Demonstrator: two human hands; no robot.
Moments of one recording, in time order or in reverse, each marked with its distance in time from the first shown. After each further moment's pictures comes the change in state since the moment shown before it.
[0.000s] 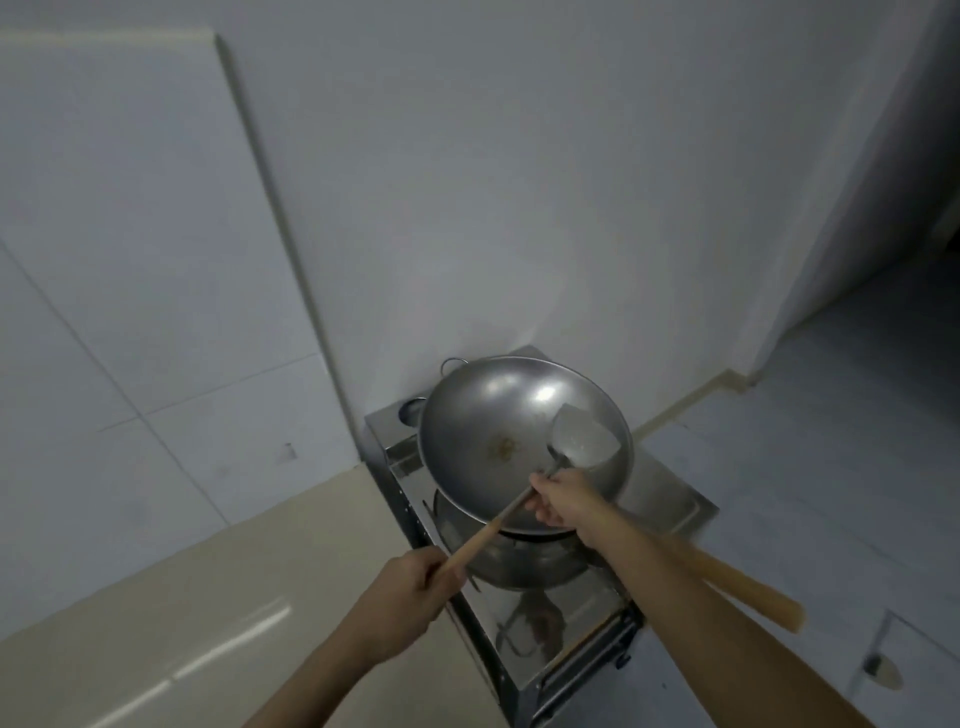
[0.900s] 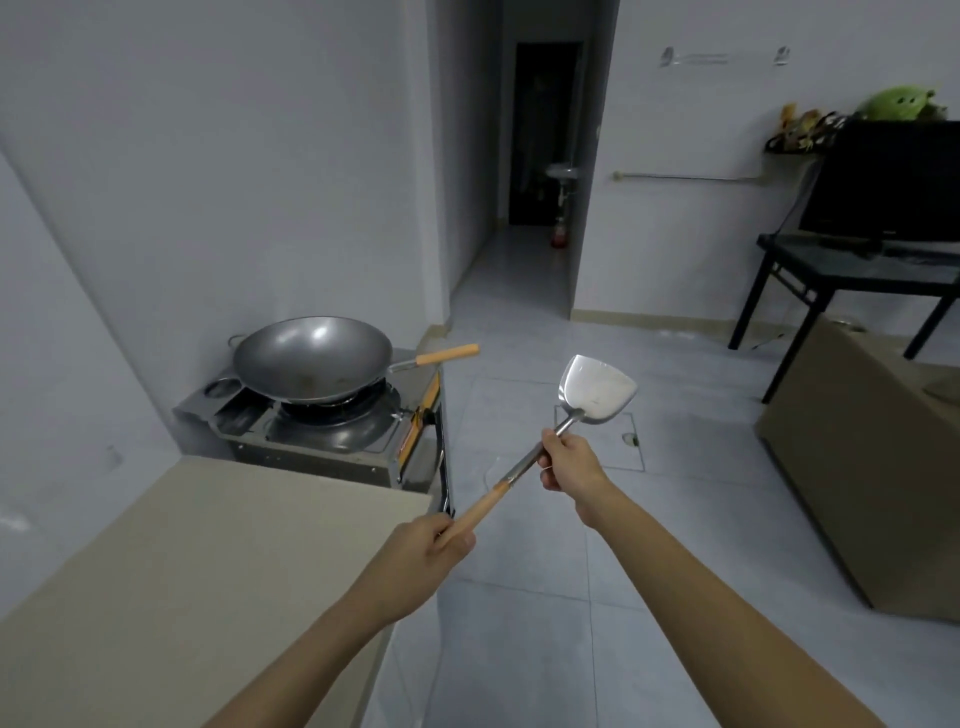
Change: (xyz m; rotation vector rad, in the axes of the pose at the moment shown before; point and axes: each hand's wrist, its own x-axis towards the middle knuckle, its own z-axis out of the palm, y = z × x) left_hand -0.357 -0.064 0.043 0.035 -0.472 0.602; right_hand -0.497 0.178 0.119 0.439 0.857 -0.074
